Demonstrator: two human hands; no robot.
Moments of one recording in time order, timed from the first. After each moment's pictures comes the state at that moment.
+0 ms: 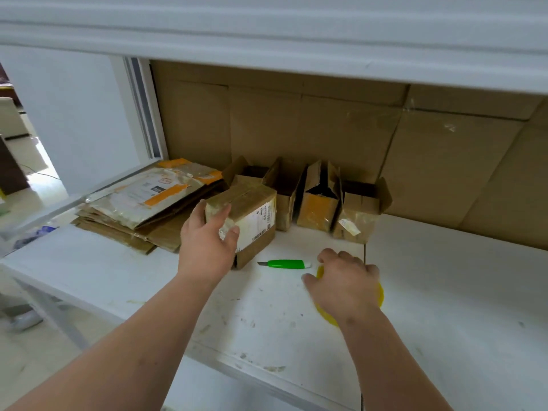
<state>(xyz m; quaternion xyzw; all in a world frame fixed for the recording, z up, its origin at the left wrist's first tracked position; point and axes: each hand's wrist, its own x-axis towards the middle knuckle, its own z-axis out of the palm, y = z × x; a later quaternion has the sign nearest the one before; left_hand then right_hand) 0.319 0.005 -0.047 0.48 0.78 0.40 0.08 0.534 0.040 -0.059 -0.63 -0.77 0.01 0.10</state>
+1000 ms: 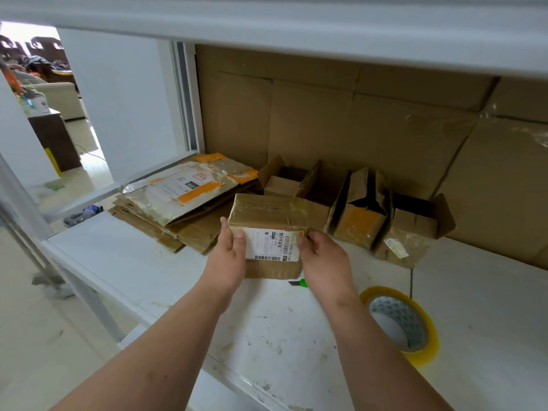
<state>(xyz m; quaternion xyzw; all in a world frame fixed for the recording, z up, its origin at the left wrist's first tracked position) 0.291 0.017 -0.077 0.33 0.68 0.57 0.31 0.443 0.089 -0.063 -0.52 -0.73 0.34 0.30</state>
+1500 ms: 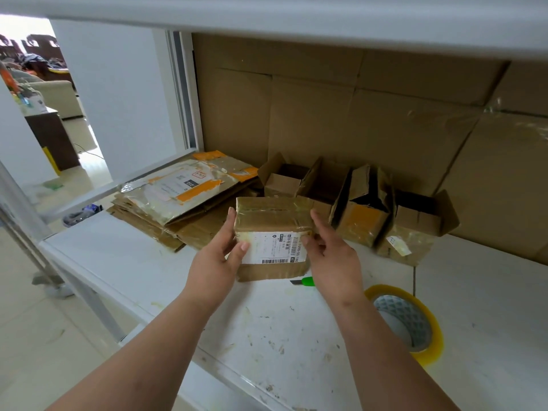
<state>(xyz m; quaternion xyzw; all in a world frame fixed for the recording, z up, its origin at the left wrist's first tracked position) 0.275 0.002 -0.085 0.44 0.71 0.51 0.21 0.451 0.087 -0.060 -0.52 -0.74 0.30 0.30</state>
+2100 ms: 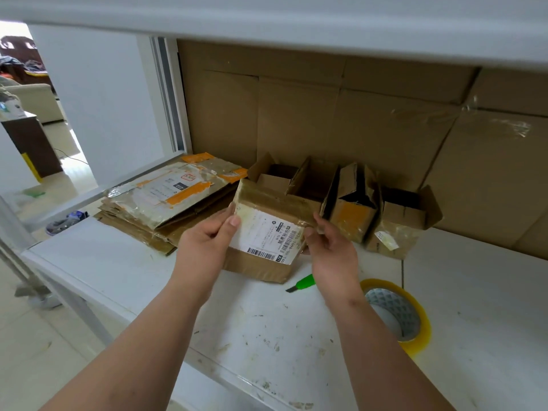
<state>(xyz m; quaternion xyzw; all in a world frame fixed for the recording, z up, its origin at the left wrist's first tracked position) 0.283 0.003 -0.045 0.35 0.61 0.66 0.27 0.455 0.080 -0.059 -0.50 -0.62 0.43 0.42</state>
